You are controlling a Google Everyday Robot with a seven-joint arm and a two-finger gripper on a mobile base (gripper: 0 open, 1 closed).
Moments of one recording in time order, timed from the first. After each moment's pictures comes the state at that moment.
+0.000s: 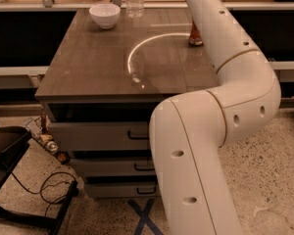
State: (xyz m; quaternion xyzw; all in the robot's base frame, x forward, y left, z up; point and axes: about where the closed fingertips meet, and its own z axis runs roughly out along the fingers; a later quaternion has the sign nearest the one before) arm 0.939 0.019 1.046 -0.24 0.72 0.19 0.63
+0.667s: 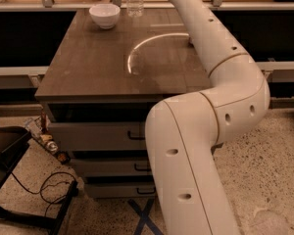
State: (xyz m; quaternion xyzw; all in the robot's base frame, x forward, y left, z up) arm 0.968 0.022 1.035 -0.22 0.70 0.16 0.66
